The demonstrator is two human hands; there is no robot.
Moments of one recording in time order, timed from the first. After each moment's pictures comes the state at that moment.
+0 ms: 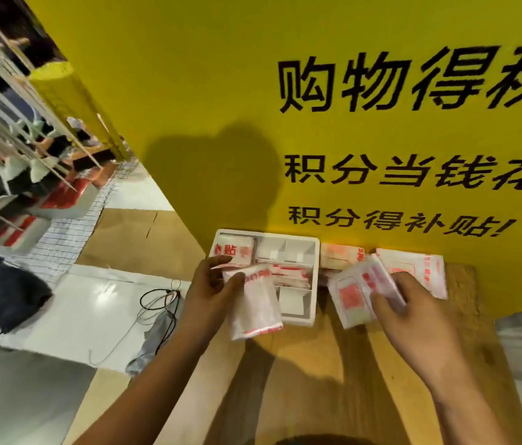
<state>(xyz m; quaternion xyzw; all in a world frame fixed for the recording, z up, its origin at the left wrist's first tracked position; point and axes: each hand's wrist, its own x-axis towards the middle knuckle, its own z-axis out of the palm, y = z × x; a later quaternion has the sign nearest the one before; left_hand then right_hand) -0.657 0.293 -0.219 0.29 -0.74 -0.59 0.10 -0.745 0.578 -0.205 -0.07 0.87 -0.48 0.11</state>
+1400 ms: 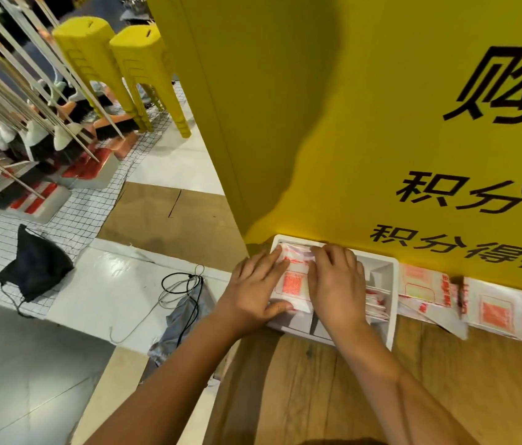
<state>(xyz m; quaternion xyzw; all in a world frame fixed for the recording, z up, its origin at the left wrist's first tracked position) -0.687 0.166 -0.297 0.01 -0.99 -0.13 -0.05 -0.779 0.333 -0.303 -0.25 0.94 -0.20 -0.10</state>
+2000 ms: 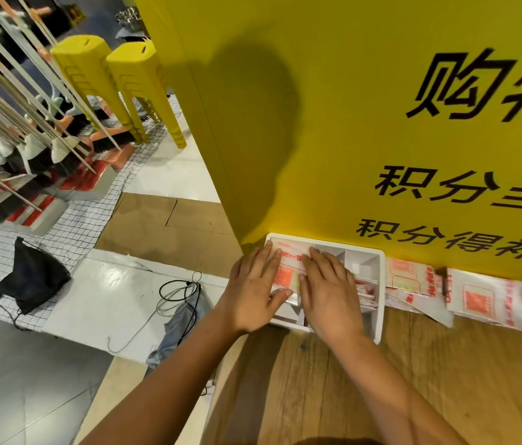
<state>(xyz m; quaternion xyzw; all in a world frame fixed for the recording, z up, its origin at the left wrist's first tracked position) -0.685 0.187 -0.283 0.05 -0.99 -0.11 -0.06 -0.753 0.356 -0.301 -0.28 0.93 -0.21 -0.07</state>
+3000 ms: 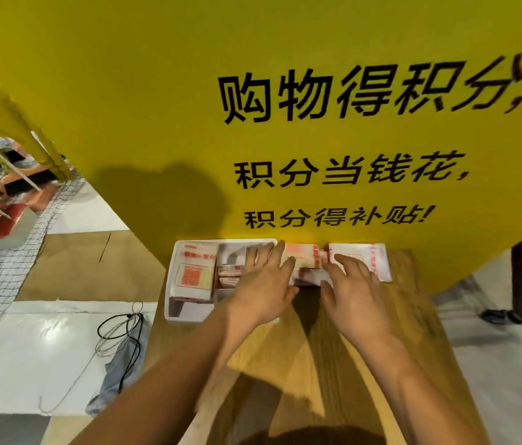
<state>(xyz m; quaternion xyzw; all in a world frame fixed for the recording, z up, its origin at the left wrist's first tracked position) -0.744 0.375 -0.223 -0.08 -0.99 0.00 -0.10 -0.767 0.559 -0.260 -0.16 0.97 -0.14 -0.08</state>
